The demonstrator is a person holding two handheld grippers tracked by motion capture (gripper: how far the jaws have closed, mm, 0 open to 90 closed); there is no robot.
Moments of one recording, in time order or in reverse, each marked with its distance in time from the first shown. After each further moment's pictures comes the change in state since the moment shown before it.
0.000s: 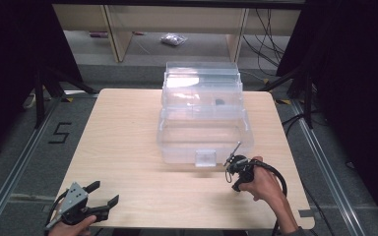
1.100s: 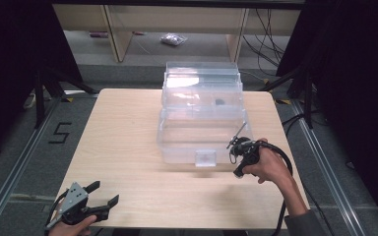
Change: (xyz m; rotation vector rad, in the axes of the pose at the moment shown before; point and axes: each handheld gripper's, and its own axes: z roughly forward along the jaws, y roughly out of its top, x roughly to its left) left arm 0.001 -0.001 0.001 0.007 0.004 0.001; right arm -0.024 0.017 -0.047 -0.040 0.033 -0.011
